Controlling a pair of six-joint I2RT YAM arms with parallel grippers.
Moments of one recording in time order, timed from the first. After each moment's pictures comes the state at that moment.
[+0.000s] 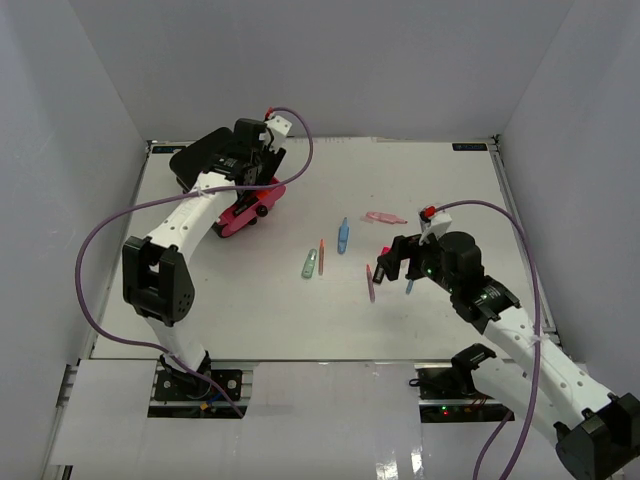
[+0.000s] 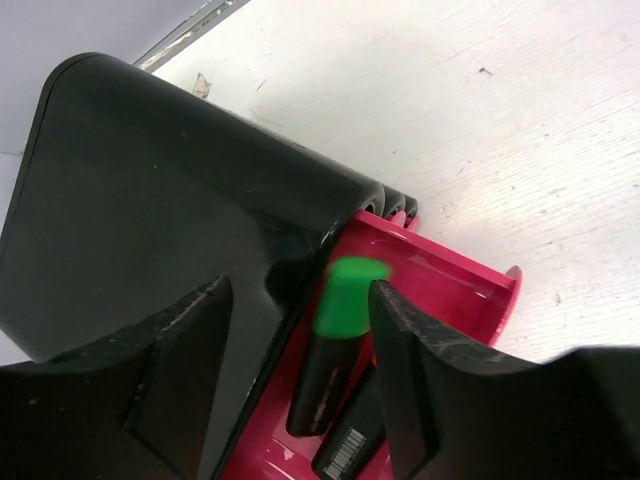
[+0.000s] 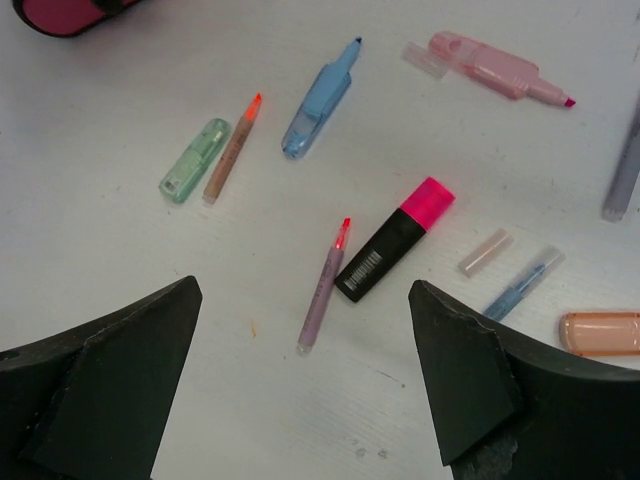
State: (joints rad) left arm -0.37 1.77 1.61 -0.48 -0.25 0.34; right arm 0.52 0.76 0.57 -0.20 -0.08 0.27
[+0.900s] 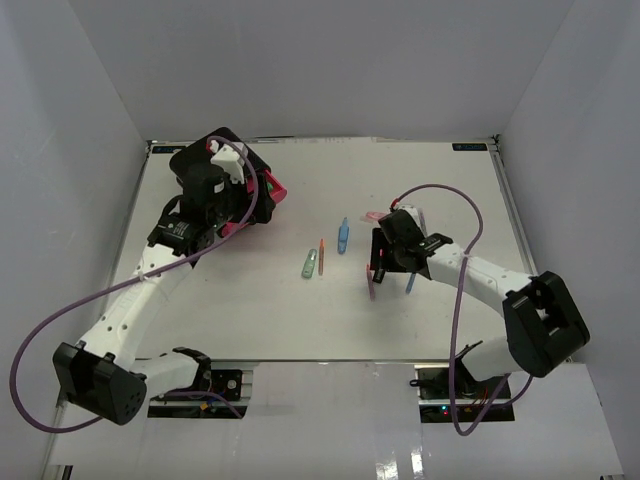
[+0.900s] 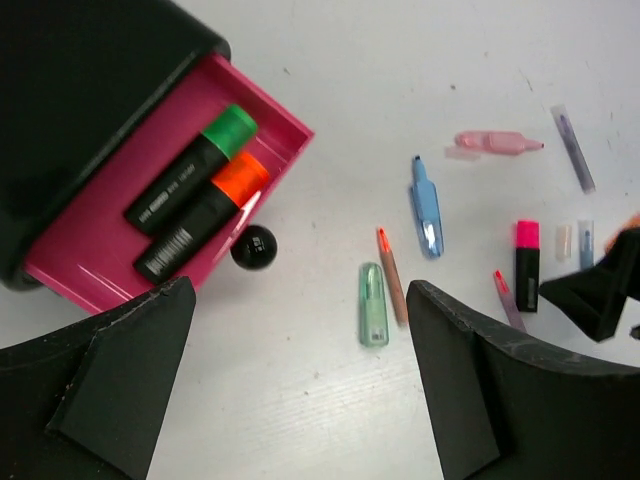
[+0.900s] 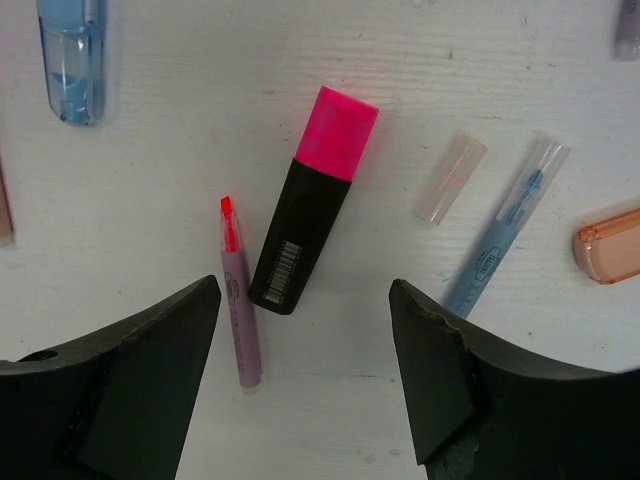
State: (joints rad) left arm -0.37 1.18 1.19 -0.44 0.01 -0.20; right arm 0.61 1.38 0.82 -0.40 0.22 0.51
